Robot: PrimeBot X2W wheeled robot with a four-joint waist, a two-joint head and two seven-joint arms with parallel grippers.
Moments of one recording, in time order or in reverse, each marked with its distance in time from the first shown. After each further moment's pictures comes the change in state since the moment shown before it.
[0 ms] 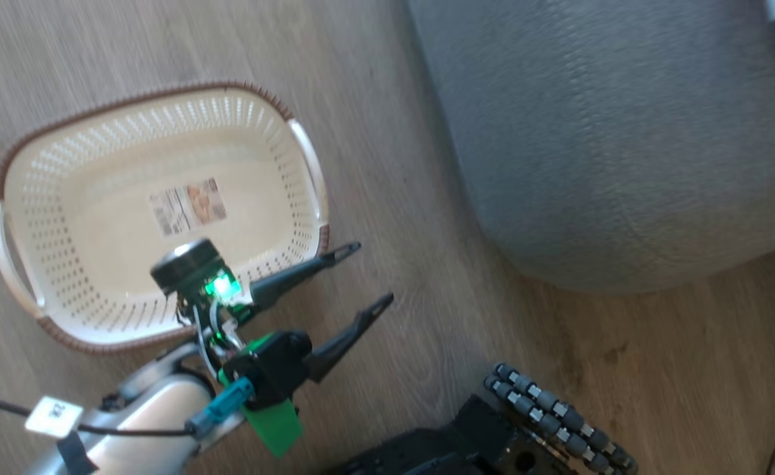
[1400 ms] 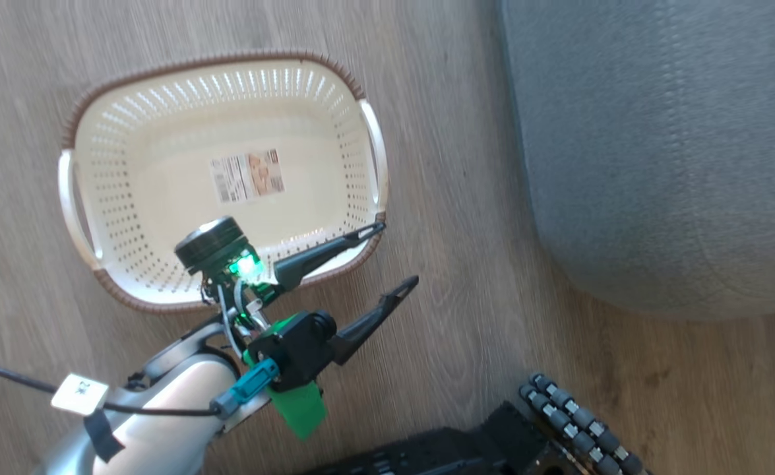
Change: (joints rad) left arm -0.064 -0.065 -0.023 0.037 0.000 0.000 0.000; right arm -0.233 -0.042 -0.247 0.730 -0.463 0.000 0.144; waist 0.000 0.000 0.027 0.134
